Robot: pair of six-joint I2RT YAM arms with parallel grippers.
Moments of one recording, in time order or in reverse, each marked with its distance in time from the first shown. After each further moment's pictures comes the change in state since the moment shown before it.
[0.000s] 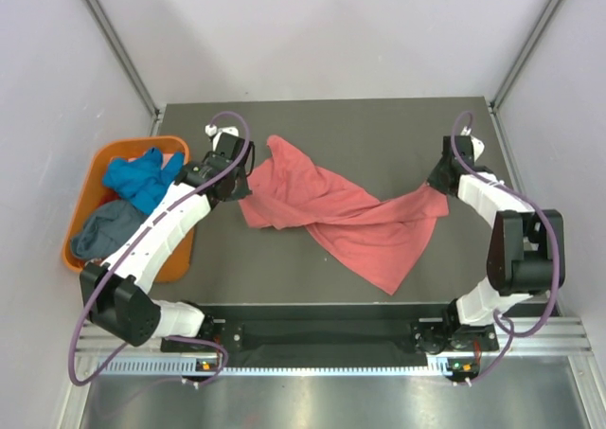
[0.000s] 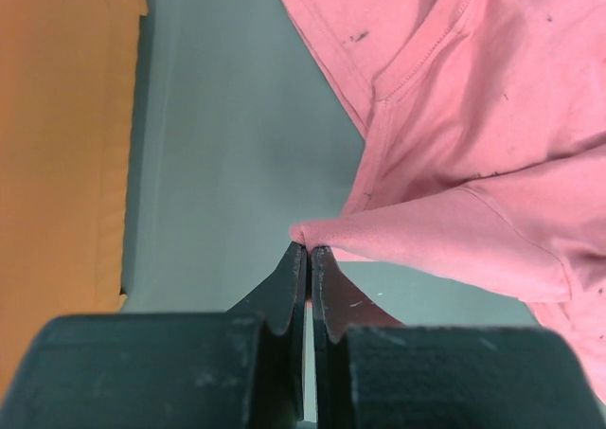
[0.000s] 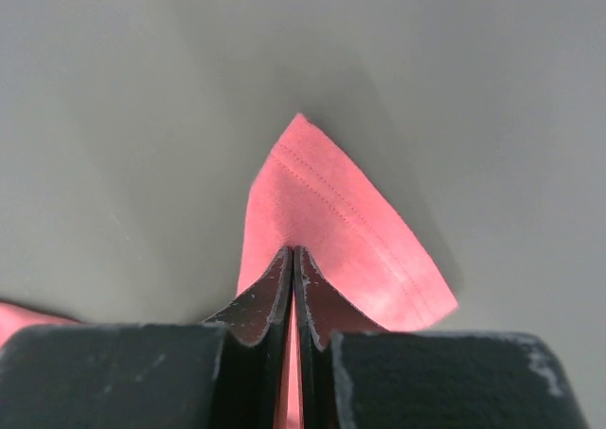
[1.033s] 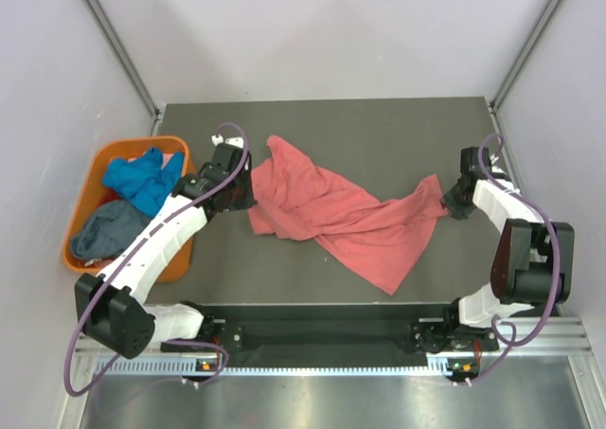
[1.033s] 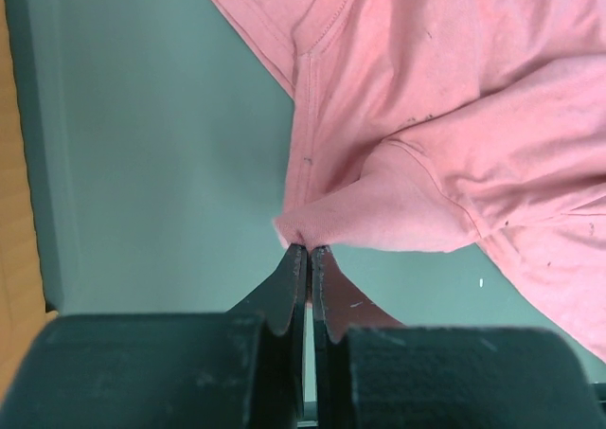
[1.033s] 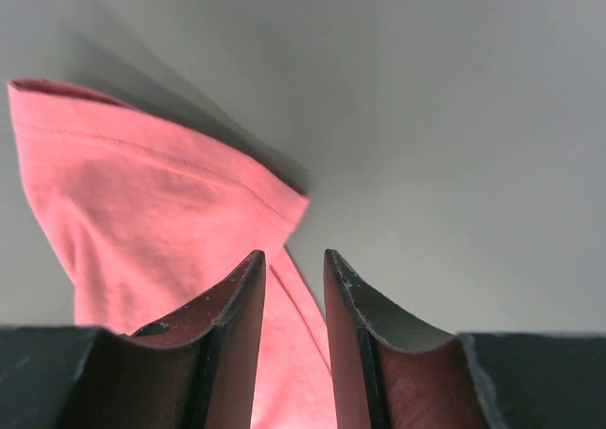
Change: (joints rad) left arm 0.000 -0.069 -0.113 0.089 0.202 0.019; right arm -0.126 -0.066 -0.049 -0.282 -0.003 0.202
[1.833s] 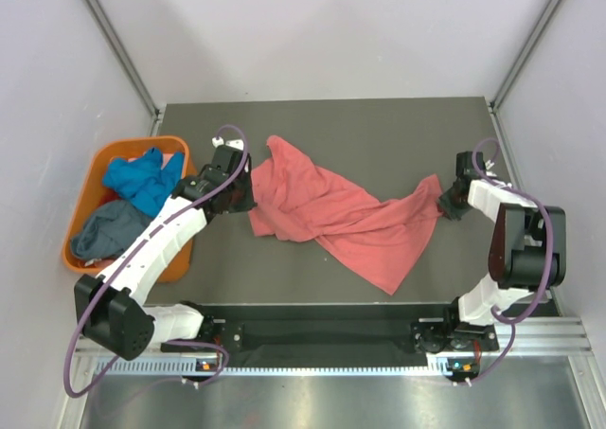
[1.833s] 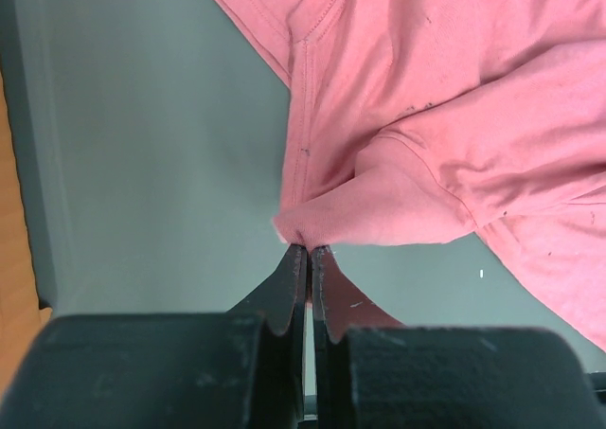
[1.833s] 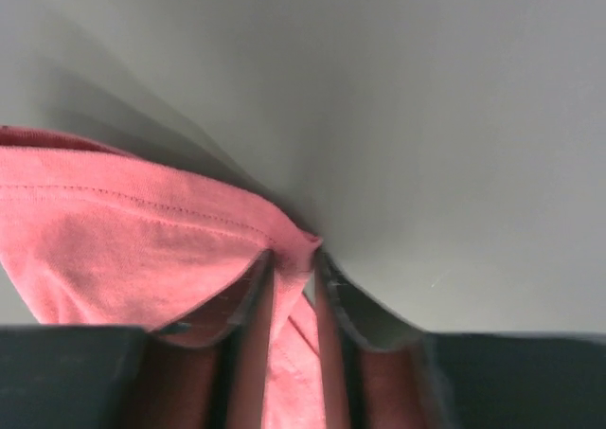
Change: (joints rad) left arm 0.000 -0.012 -0.021 0.000 0.019 0.000; right arm -0.004 0.112 -0.031 0.140 -0.037 0.069
